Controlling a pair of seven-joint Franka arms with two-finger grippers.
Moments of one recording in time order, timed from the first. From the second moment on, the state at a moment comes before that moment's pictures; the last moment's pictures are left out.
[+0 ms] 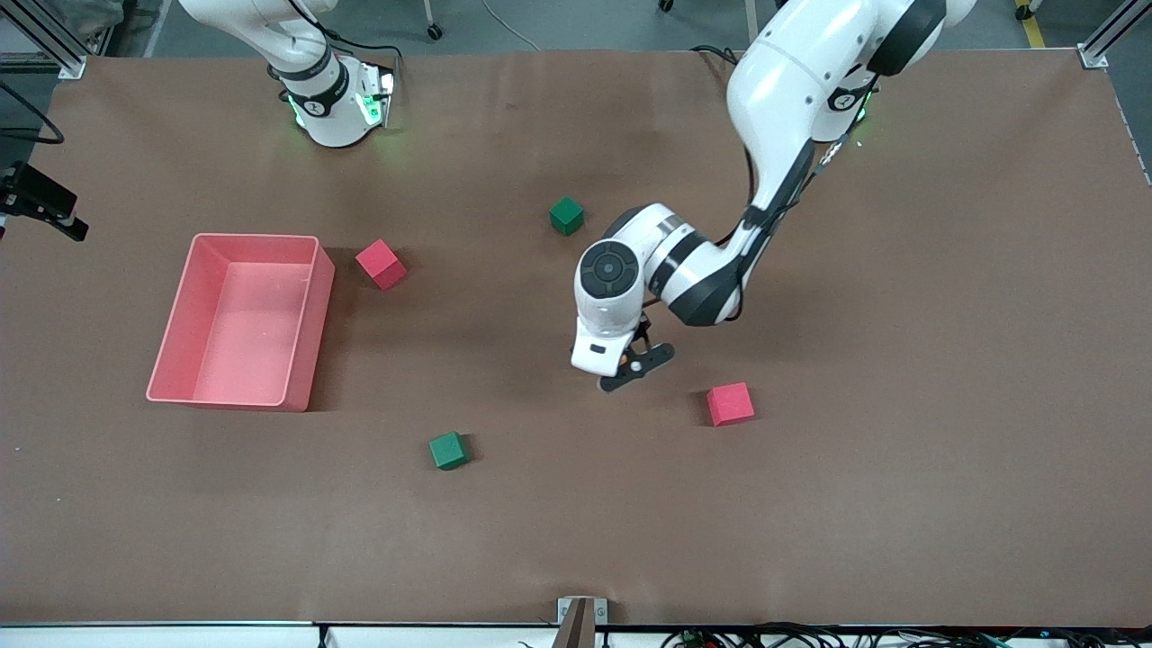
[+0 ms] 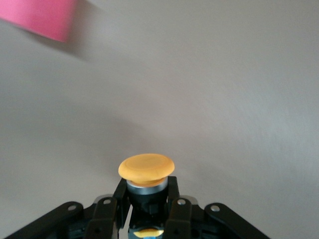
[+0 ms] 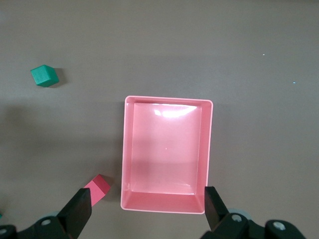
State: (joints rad) left arm -0.58 0.76 -0.15 -1.32 0.13 2.00 -1.33; right arm 0.14 -0.08 -0.25 -1.62 0.00 1.62 -0.13
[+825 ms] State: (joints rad) left arm -0.35 0.51 -0.14 -1.36 0.24 1.56 -1.48; right arm 0.14 -0.08 -0.24 -1.62 0.00 1.61 -0.13
